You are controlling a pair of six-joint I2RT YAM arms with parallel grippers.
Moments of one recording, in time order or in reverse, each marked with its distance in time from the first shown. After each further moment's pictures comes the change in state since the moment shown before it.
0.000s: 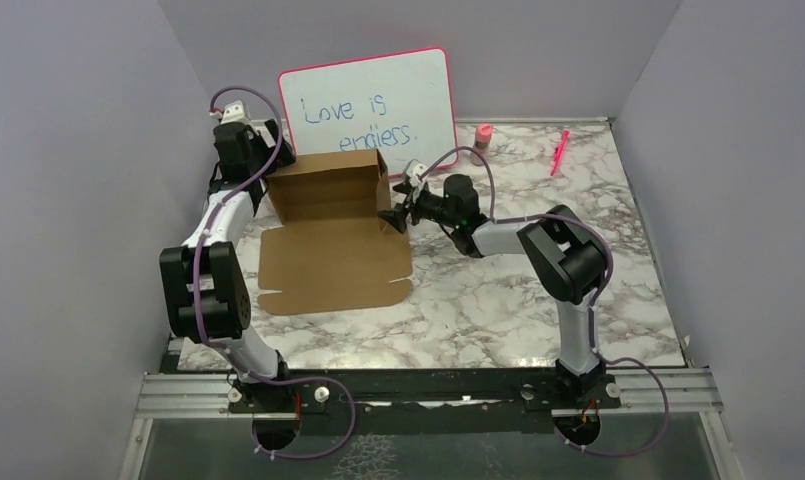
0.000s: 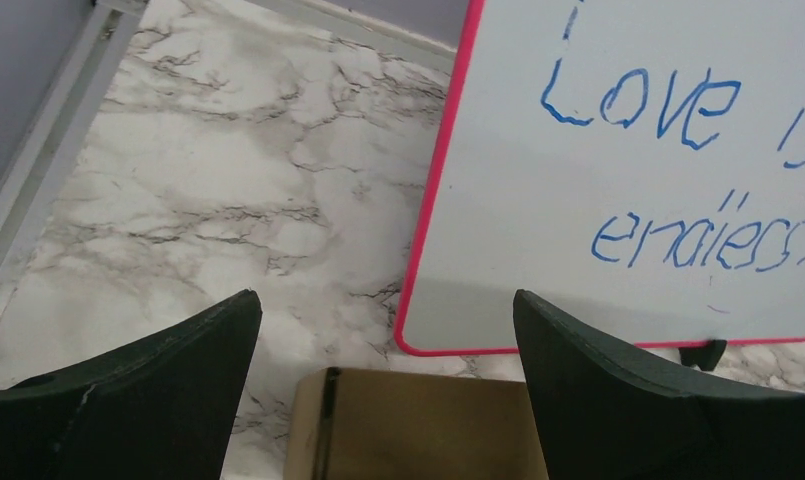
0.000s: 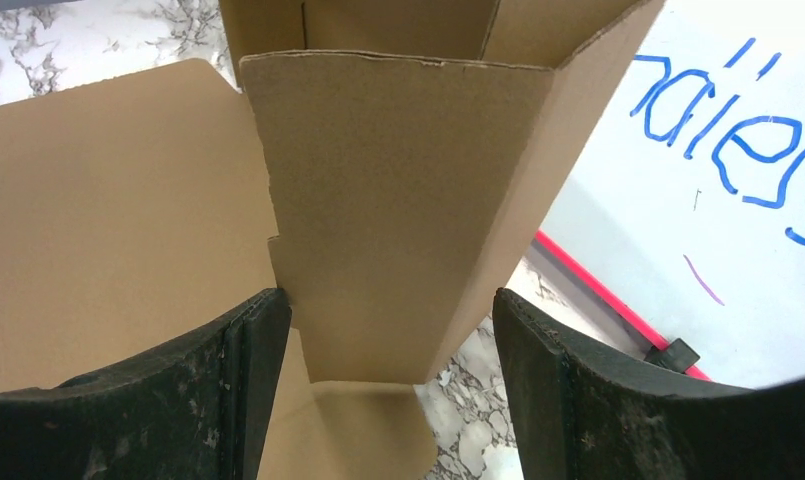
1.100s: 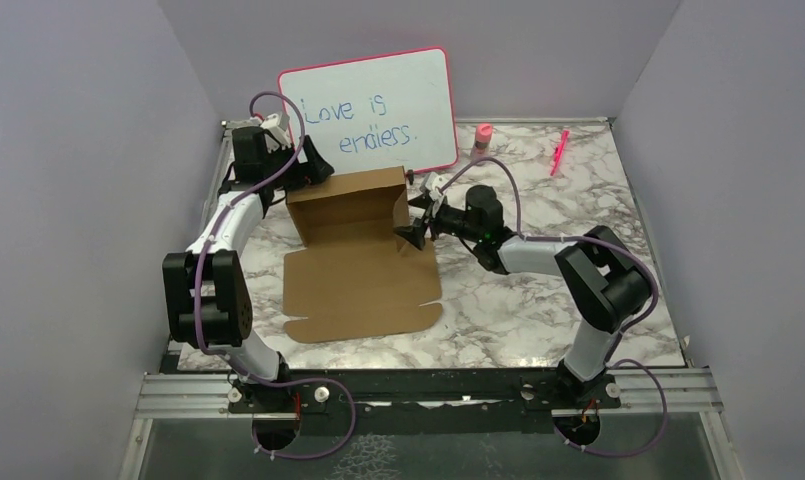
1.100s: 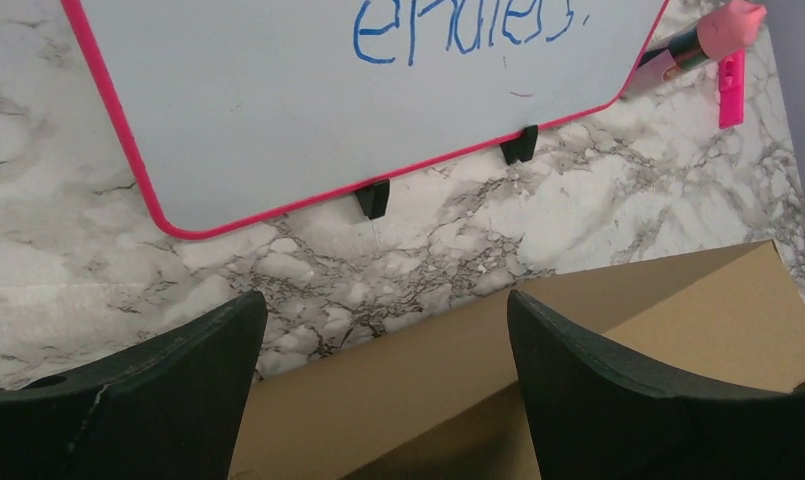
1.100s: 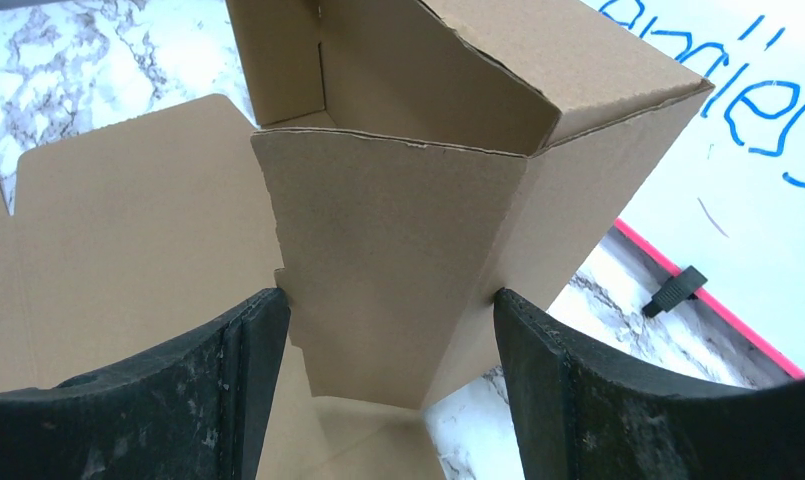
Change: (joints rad) left arm -0.072 -0.016 0.013 -0.193 0.426 0.006; right arm -0.007 -0.257 -0.223 -0.063 -0.042 0.003
